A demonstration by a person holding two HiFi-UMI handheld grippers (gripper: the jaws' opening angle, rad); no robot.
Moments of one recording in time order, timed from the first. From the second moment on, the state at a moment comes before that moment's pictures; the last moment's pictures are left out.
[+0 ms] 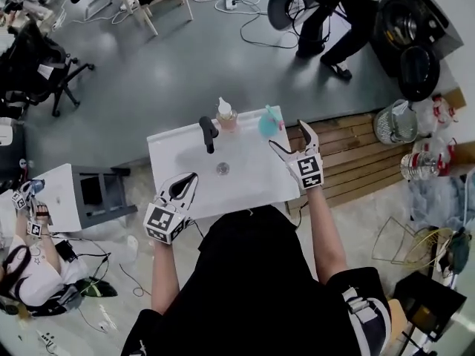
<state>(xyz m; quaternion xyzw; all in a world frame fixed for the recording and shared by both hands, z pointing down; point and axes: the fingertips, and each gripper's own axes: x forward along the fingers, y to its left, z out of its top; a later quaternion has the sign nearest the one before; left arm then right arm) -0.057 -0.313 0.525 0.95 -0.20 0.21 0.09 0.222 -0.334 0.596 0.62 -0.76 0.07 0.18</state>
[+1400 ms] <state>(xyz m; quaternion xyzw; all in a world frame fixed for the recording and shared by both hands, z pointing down) -0.007 -0.286 0.559 0.91 -0.32 0.24 0.13 0.247 -0.421 0.670 0.53 -0.82 0.08 0.19</state>
